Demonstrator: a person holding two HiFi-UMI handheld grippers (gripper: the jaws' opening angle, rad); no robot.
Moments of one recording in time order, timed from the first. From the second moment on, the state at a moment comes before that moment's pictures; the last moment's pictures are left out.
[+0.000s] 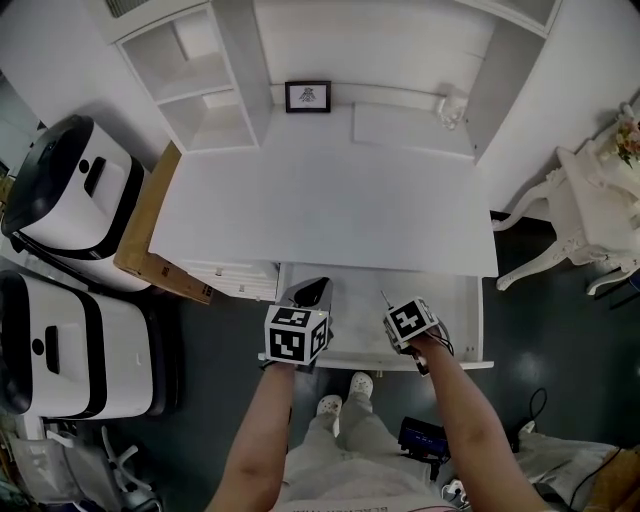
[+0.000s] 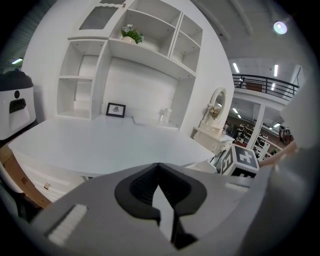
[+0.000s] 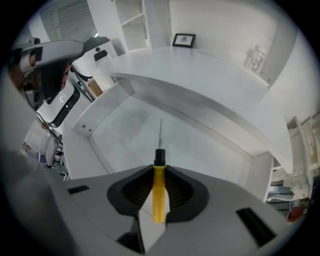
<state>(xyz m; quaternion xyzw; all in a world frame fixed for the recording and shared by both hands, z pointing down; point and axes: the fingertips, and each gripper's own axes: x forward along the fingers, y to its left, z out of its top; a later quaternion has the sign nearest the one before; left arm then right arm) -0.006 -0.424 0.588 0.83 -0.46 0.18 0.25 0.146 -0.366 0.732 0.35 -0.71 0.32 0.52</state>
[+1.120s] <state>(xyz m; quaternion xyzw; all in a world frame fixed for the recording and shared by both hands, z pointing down) 0.005 -0.426 0.440 0.88 -0.46 0.08 0.11 0.153 -0.379 0.561 0.47 -0.77 0.22 0.37</state>
